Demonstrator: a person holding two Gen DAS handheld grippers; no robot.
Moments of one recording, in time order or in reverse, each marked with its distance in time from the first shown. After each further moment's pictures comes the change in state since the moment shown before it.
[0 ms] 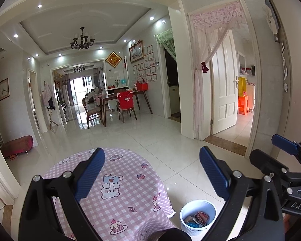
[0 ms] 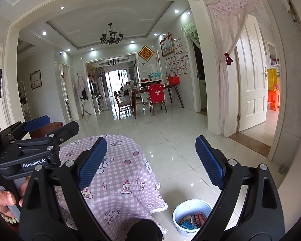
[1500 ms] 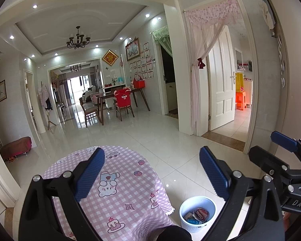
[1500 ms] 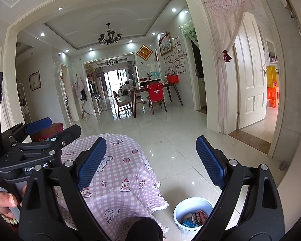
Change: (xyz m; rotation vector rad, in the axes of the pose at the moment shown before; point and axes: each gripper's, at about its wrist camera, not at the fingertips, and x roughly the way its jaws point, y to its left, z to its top) left arm 0.005 -0.004 -0.009 0.023 0.015 -0.017; right arm 0.001 0.008 -0.004 0.013 0.005 -0.005
